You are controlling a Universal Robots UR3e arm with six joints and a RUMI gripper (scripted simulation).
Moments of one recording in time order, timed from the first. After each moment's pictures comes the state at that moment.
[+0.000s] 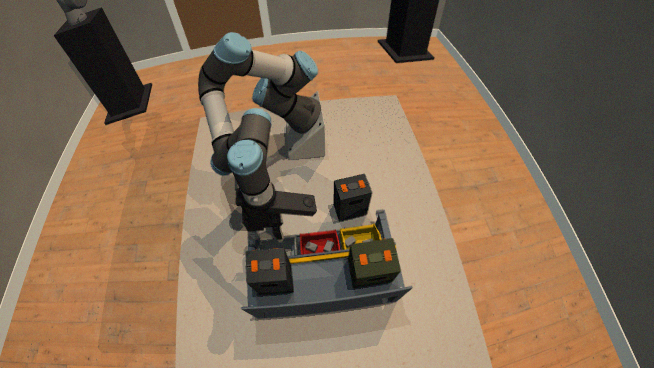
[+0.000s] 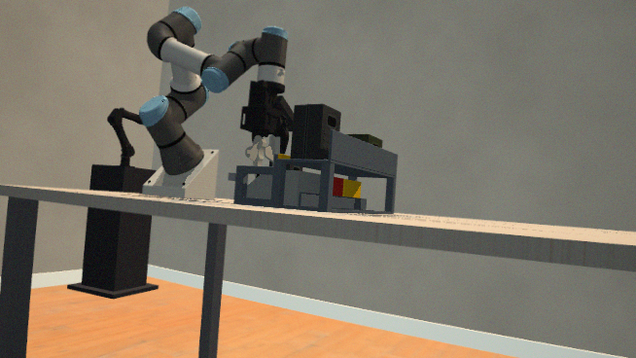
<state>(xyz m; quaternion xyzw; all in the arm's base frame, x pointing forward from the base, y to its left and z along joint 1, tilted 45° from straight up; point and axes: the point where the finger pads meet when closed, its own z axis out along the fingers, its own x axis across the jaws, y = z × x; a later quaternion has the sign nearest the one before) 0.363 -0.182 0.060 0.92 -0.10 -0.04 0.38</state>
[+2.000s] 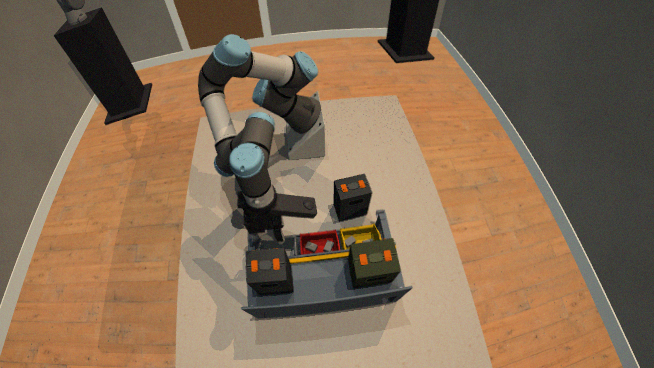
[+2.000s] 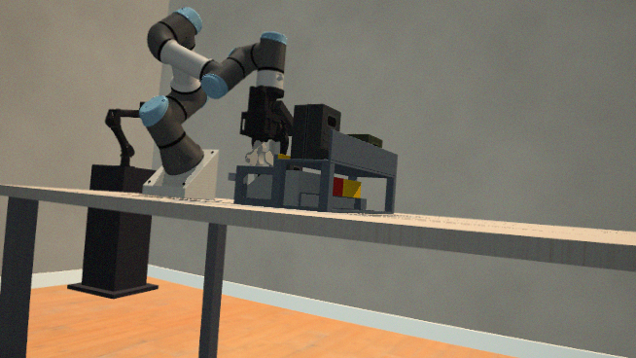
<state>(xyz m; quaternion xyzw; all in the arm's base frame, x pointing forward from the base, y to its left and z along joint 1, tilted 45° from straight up) 0.363 -0.190 0.051 0.92 -0.10 -0.04 0.38</state>
